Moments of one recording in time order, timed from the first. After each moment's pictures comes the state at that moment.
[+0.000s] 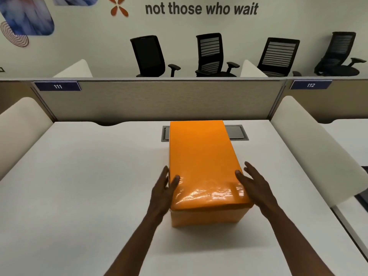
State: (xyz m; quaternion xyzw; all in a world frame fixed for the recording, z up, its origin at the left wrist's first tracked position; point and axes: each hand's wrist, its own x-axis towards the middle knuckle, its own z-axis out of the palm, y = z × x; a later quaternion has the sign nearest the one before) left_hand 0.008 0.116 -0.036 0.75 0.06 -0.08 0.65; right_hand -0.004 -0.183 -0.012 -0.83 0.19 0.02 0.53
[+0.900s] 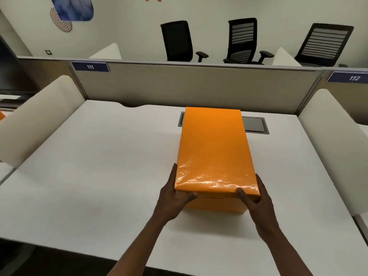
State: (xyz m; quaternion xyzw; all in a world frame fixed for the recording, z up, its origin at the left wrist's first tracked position) left_hand -0.060 0.102 -0.054 0.81 0.02 -0.03 0.59; right_hand -0.069 -0.175 -0.058 -0.75 0.12 0.01 0.66
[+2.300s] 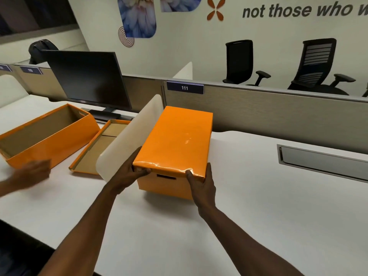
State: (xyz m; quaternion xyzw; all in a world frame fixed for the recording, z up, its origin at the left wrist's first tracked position) left_hand 0.061 0.693 0.001 0.83 0.07 0.02 0.56; right_hand 0.087 0.424 -0.042 -0.73 0.03 0.06 0.68
